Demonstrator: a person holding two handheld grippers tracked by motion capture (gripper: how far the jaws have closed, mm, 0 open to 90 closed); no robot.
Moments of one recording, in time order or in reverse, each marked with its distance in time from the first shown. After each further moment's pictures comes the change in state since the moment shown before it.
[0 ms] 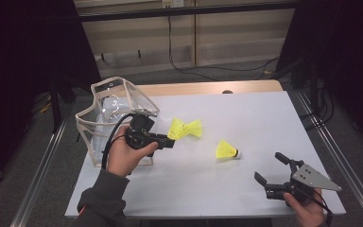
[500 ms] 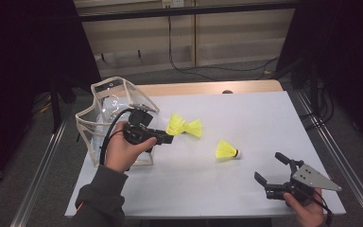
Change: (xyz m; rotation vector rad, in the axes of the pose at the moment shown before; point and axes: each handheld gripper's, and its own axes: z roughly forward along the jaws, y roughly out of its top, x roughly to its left) left arm 0.001 0.011 -0.008 0.000 0.013 0.000; right arm 0.000 0.000 0.000 0.000 0.001 0.000
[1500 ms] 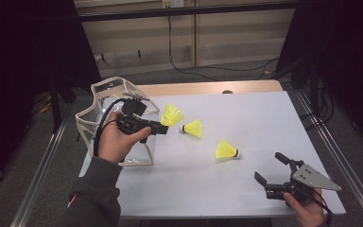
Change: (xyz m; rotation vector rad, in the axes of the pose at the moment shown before) left arm 0.007 0.019 -0.020 -0.013 0.030 -0.019; right arm 0.000 0.000 0.000 0.001 0.001 0.002
